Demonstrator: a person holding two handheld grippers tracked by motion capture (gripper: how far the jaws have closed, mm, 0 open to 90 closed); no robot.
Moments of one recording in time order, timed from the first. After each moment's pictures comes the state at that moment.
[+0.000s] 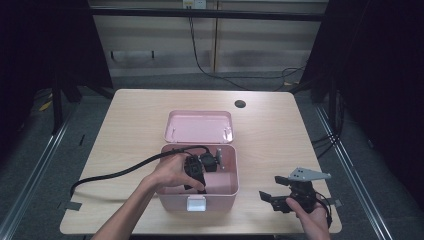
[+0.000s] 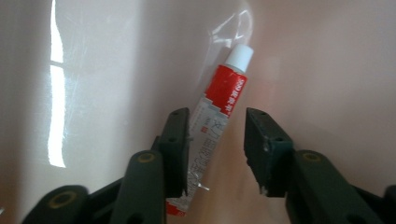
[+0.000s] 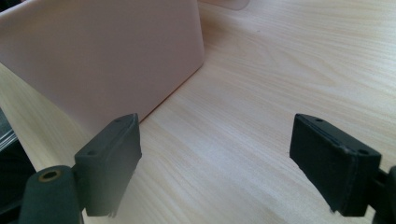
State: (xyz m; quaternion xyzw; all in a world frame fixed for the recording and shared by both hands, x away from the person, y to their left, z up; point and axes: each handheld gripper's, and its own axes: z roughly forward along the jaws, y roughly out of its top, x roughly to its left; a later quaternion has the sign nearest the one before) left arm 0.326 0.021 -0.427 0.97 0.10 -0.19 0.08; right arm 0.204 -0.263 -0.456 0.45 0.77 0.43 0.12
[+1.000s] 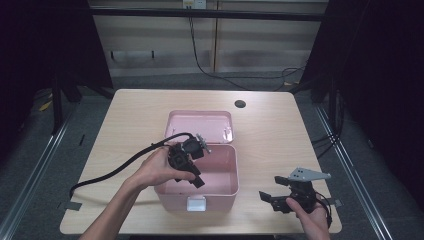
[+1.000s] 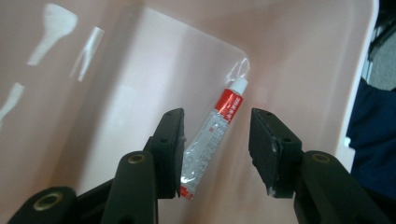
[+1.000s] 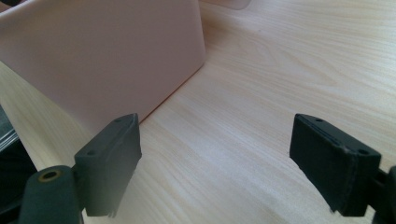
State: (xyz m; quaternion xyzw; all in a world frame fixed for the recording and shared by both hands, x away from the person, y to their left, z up) left arm 0.323 0.066 -0.373 0.96 0.14 -0.11 0.20; right arm 0.204 -0.263 -0.456 0.44 0.77 0.43 0.12
